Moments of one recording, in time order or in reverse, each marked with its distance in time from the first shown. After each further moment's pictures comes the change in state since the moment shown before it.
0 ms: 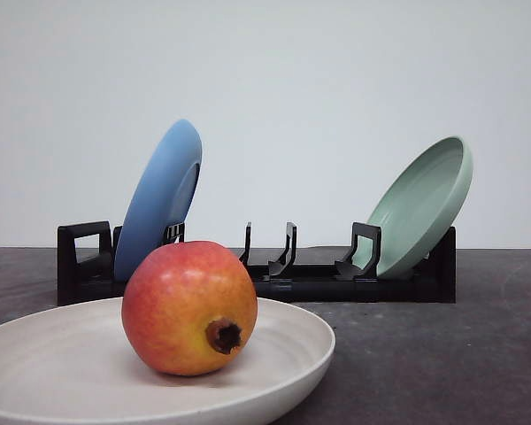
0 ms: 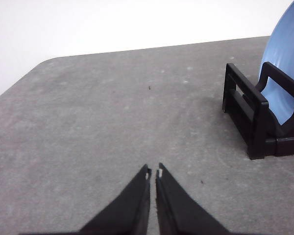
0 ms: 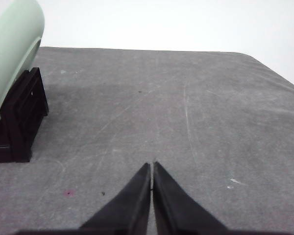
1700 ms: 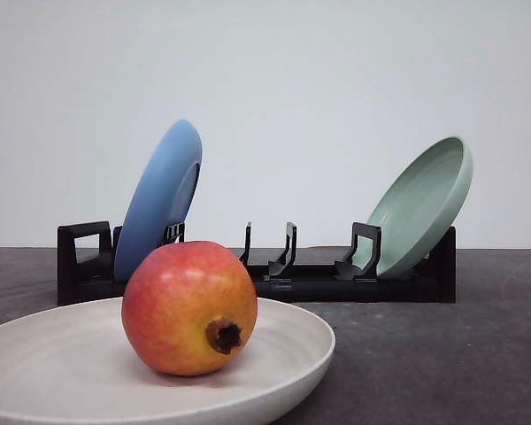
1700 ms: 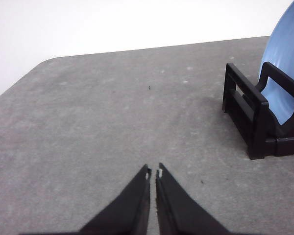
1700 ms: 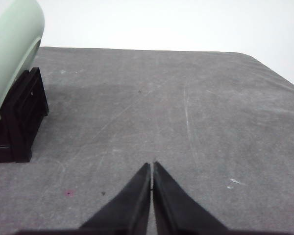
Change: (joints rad) left_arx 0.000 0.000 0.000 0.000 0.000 0.000; right_arx 0.000 0.000 0.000 0.000 0.000 0.000
